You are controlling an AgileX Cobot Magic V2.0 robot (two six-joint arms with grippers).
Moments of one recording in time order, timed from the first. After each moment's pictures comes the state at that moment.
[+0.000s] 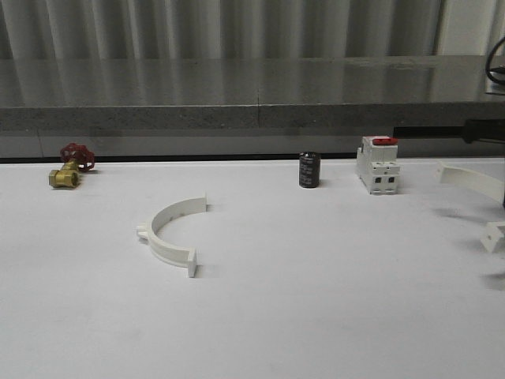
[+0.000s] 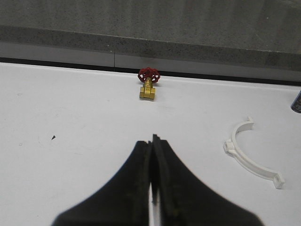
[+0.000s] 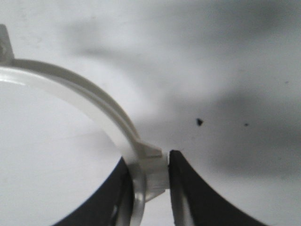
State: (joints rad) left arm -0.10 0.25 -0.37 0.05 0.51 -0.15; right arm -0.02 1.82 -1.24 0.08 0.87 0.13
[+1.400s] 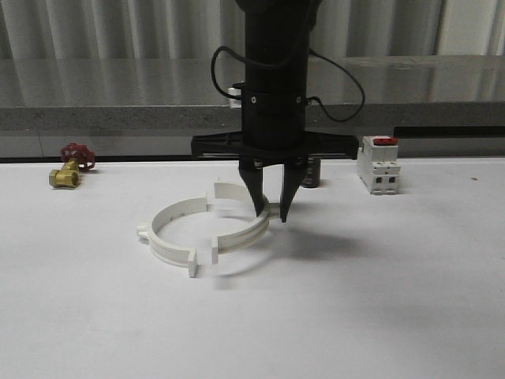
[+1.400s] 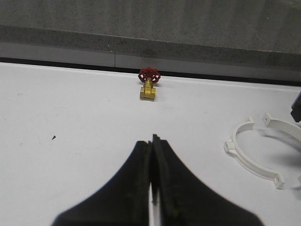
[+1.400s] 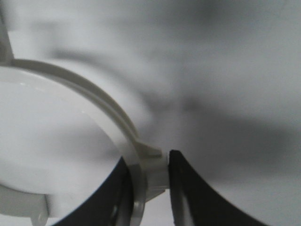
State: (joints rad) left arm -0.10 0.25 -0.37 0.05 0.51 -0.15; right arm 0.61 2.24 -1.89 -0.05 1.17 0.69
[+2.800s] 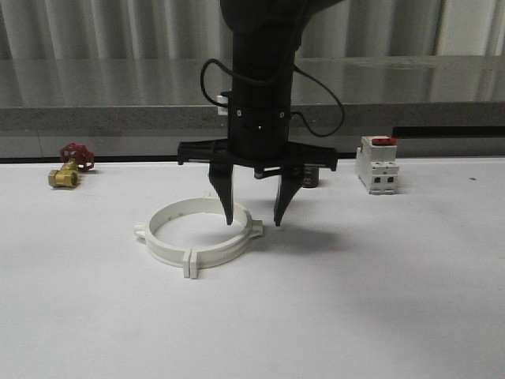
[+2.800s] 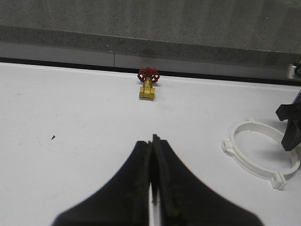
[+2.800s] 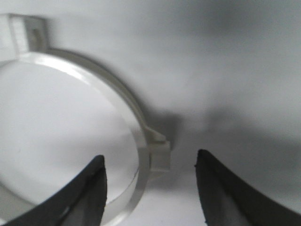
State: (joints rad) left arm -0.10 0.25 -0.37 0.05 0.51 -0.15; right arm 0.62 2.27 -1.93 -0.03 1.11 0.65
